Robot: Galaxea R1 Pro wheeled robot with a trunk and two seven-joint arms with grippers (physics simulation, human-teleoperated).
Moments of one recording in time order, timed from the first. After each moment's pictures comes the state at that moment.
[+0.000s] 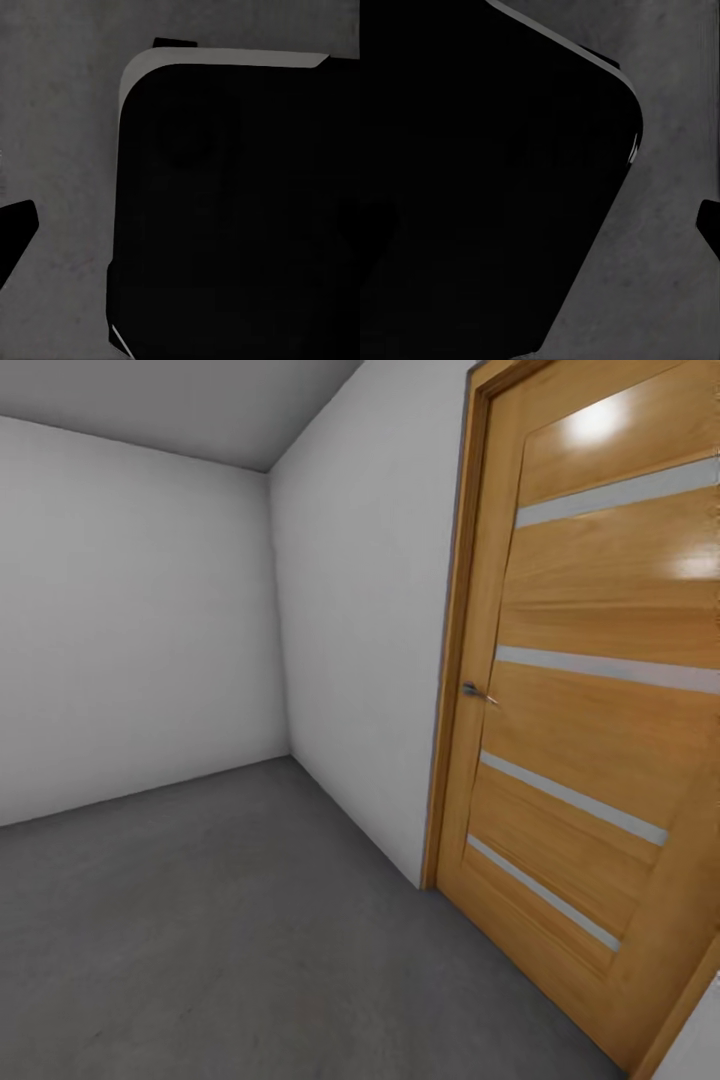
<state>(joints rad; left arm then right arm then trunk) 0.00 0.01 0.01 -0.04 0.09 -0.02 0.00 0.00 0.01 0.44 0.00 -0.04 -0.07 0.01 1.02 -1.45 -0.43</state>
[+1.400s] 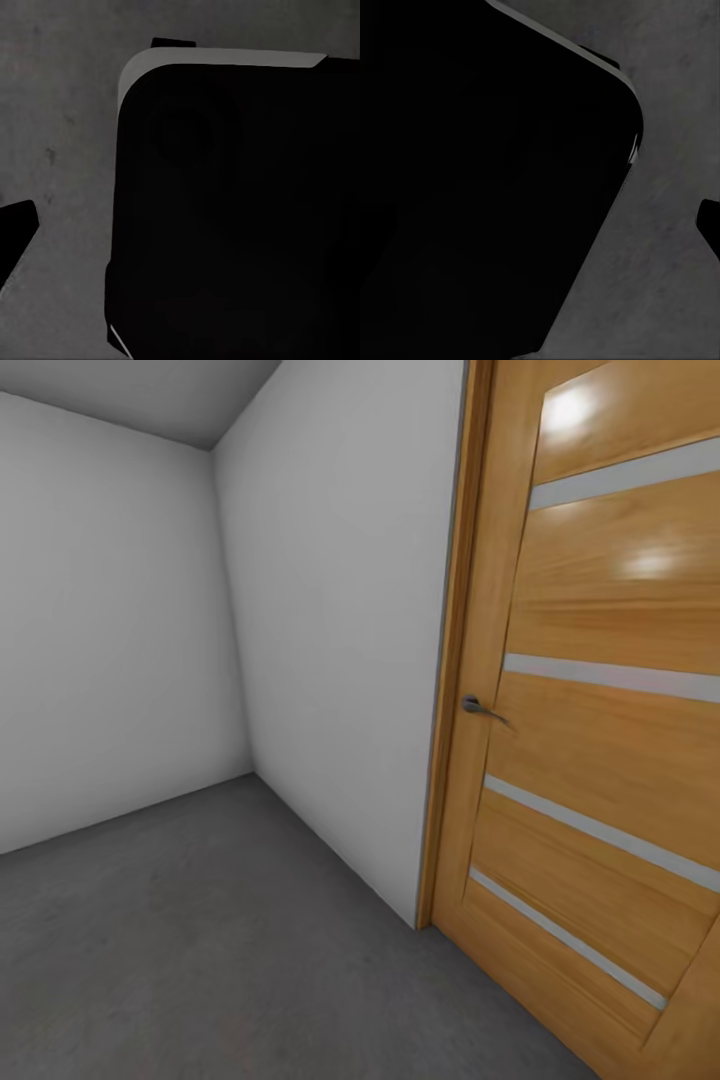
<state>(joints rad) 0.00 0.01 0.01 -0.04 0.09 -0.02 0.00 0.00 0.01 0.44 0.00 -0.04 -0.07 0.01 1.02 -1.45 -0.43</state>
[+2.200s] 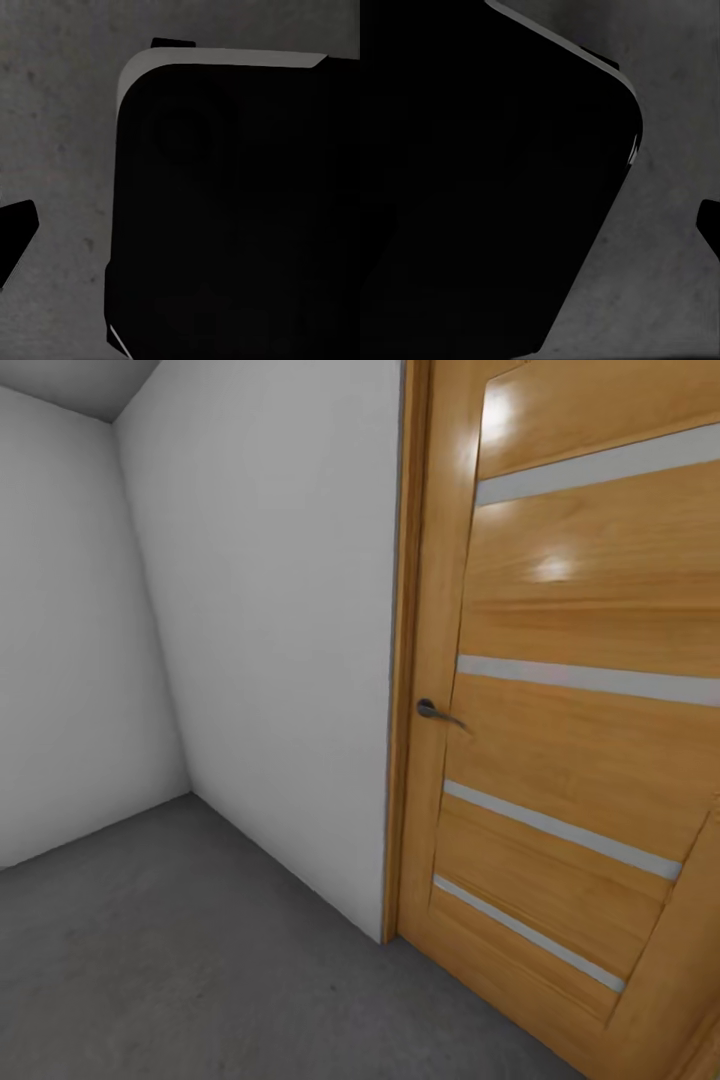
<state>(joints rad) 0.00 0.01 0.01 -0.04 0.09 -0.02 0.00 0.00 0.01 0.44 0.00 -0.04 -0.07 0.01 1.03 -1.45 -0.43</state>
